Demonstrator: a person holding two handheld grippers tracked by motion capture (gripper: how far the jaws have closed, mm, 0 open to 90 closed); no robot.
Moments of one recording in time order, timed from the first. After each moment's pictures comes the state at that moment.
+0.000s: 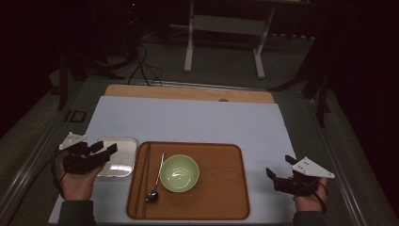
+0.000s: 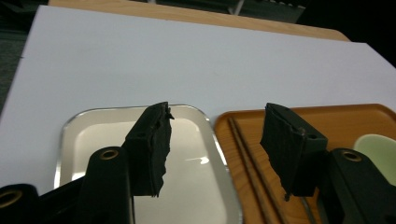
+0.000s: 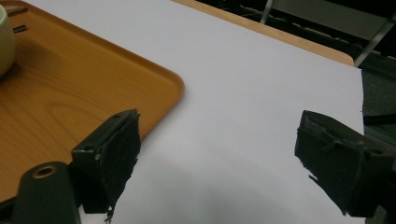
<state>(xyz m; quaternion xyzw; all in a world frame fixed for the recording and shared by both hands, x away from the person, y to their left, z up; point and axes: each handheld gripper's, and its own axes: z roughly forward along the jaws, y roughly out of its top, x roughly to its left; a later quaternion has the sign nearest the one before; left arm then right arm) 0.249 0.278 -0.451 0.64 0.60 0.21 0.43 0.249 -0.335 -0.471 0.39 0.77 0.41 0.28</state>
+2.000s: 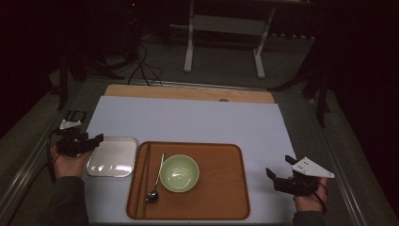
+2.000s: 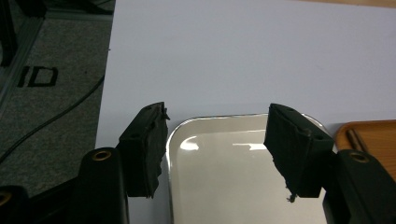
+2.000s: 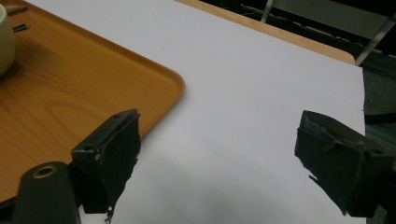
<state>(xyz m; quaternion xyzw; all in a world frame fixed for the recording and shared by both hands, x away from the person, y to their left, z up) 0.310 0.327 -0.478 0.65 0.64 0.22 0.34 0.249 -0.336 -0.471 0.39 0.77 0.41 0.28</state>
